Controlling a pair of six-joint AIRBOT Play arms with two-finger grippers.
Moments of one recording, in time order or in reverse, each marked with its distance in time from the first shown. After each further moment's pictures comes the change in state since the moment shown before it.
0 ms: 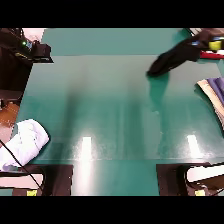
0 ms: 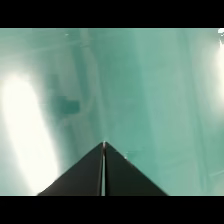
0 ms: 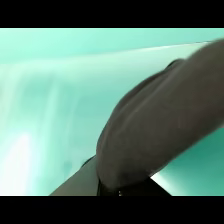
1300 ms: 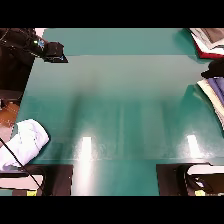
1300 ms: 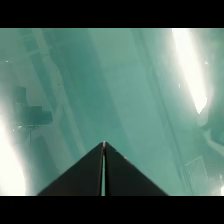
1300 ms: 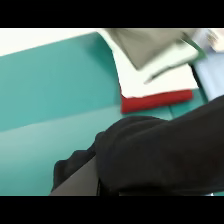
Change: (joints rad) left arm -0.079 0.000 -0.003 -0.121 0.027 -0.008; right arm -0.498 0.061 0.084 0.060 -0.044 -0.289
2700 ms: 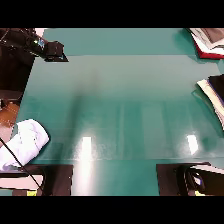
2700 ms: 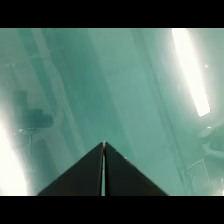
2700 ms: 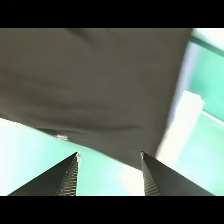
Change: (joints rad) left arm 0.000 0.000 0.000 -0.001 0.014 0.009; right arm -0.520 0.185 -0.391 -0.216 0.318 0.416
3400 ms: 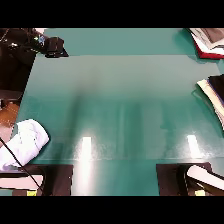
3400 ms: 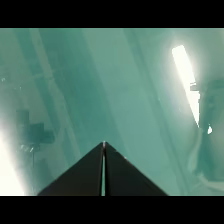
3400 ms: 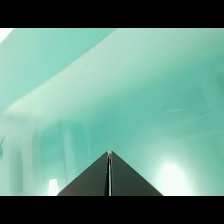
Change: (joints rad) left arm 0.000 0.000 0.000 -0.002 0.086 0.000; right arm 0.684 0.169 0.008 0.247 -0.042 0.014
